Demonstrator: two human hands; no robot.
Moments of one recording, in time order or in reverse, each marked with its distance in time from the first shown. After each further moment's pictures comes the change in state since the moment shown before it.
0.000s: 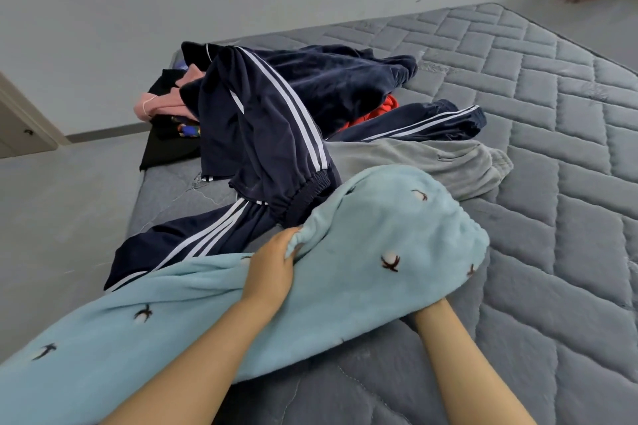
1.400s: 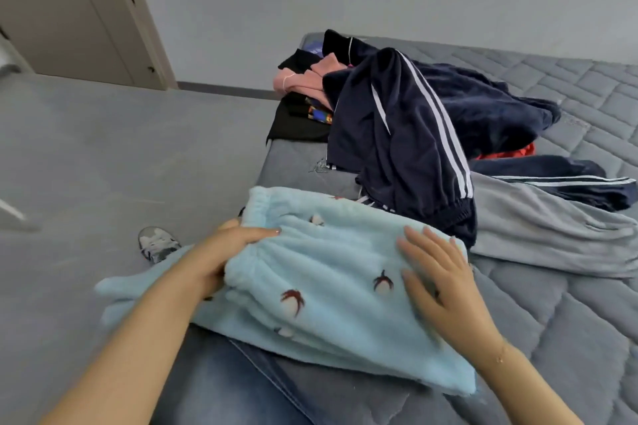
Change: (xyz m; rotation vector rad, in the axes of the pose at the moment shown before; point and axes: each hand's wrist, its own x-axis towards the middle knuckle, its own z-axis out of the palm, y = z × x) left_hand -0.051 -0.112 -0.237 -0.833 -0.050 -0.800; right_hand -0.092 0.070 0.120 -1.489 -0.629 -1.337
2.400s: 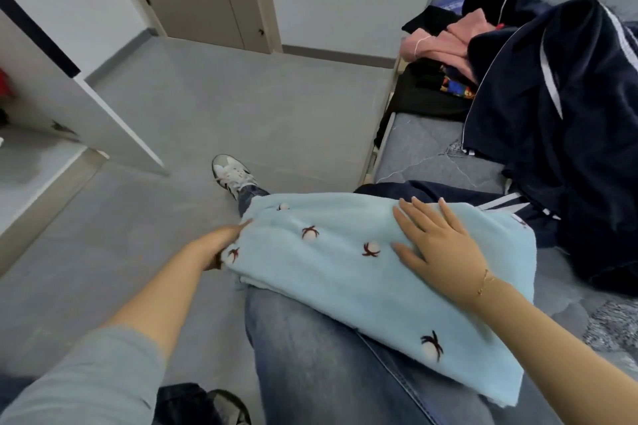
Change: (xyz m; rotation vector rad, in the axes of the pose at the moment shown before) left_hand 0.047 -0.097 -0.238 0.119 0.353 -0.385; right_hand 0.111 -0.091 0.150 -0.450 -0.466 -0.295
